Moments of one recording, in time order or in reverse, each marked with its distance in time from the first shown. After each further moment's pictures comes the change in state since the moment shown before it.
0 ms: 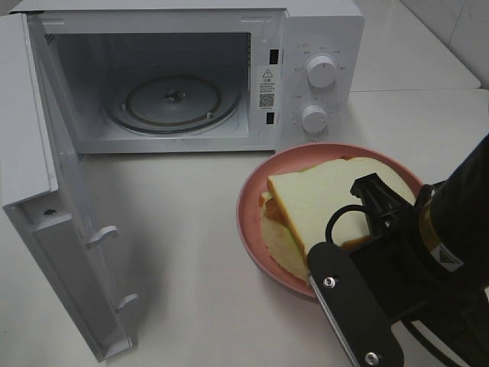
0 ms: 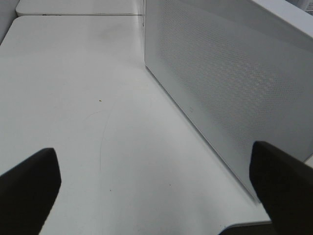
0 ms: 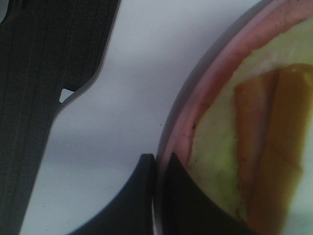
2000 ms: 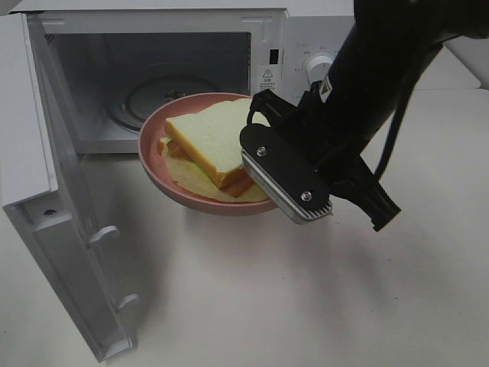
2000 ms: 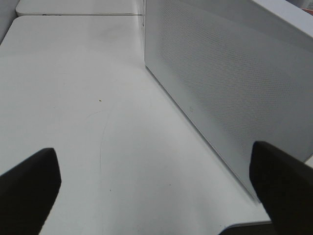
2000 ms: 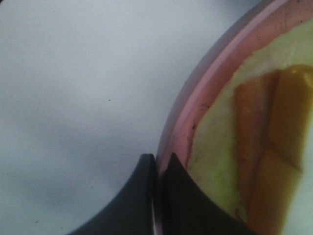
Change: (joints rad) left arm 0.000 0.000 0.000 0.000 0.000 0.000; right arm -0.290 0.317 -0.431 0.392 -0.058 -0.854
